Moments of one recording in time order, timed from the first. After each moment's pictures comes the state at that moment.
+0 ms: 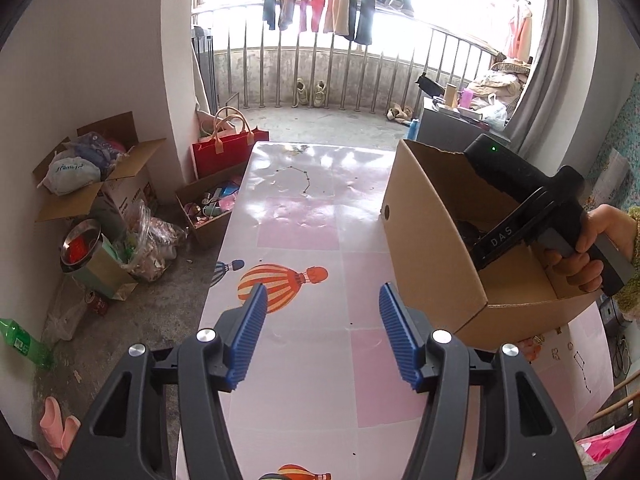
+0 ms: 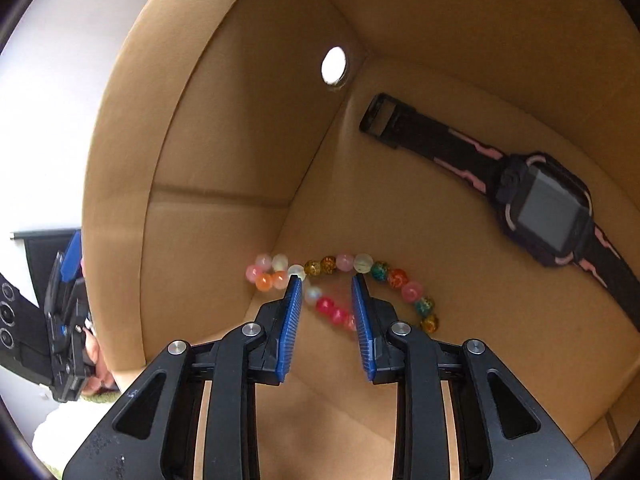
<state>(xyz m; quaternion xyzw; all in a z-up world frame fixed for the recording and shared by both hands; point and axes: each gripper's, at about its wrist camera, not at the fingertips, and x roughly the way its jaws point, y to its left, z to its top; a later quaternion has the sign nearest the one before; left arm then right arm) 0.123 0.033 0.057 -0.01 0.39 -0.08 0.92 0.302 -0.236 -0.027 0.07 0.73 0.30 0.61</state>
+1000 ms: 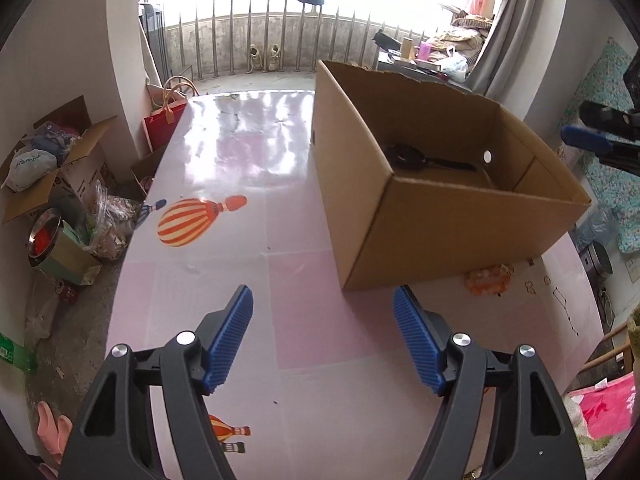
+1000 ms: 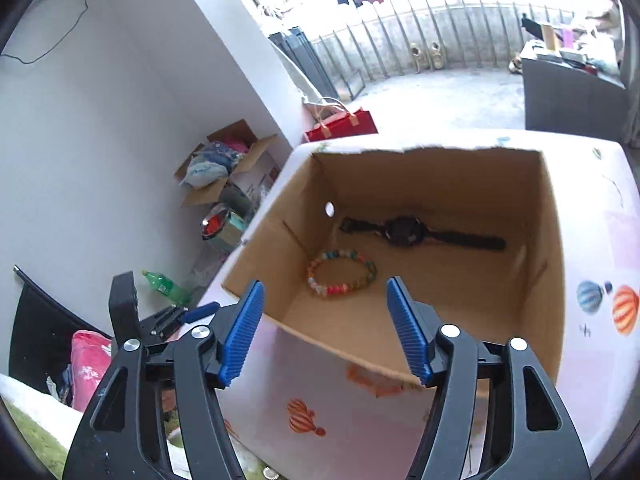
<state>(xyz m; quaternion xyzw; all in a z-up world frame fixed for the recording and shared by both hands) 0.089 -0.023 0.011 0.02 0.45 -0.16 0.88 0.118 -0.375 0.139 0.14 0.45 0.22 0.85</state>
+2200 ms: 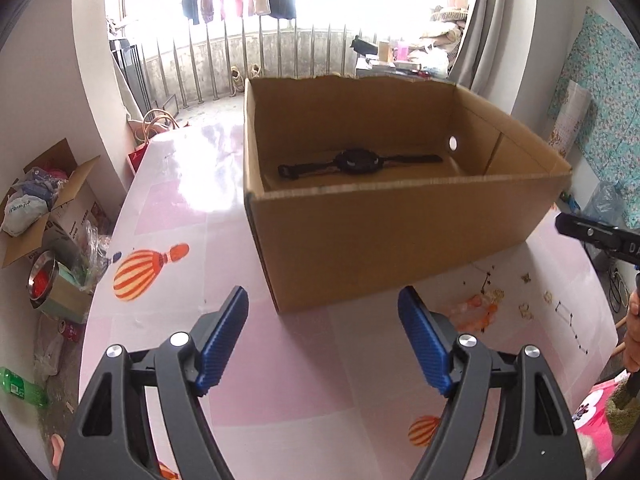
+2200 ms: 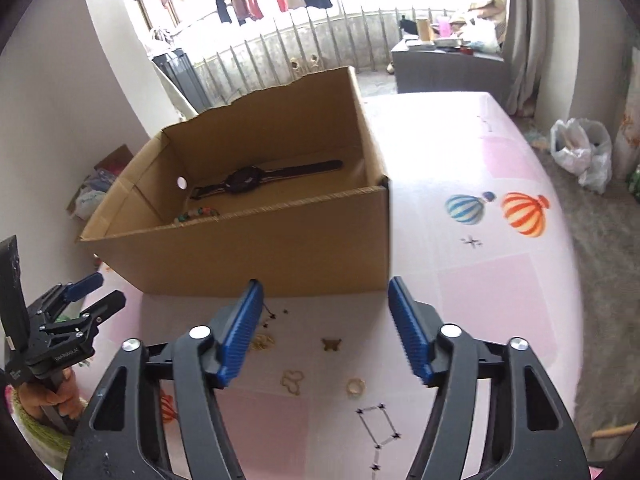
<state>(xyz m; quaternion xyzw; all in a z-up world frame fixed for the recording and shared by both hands) 0.086 -0.096 0.001 0.07 0.42 -0.16 0.89 0.083 -0.407 0.049 0.12 0.44 -0.01 0.89</state>
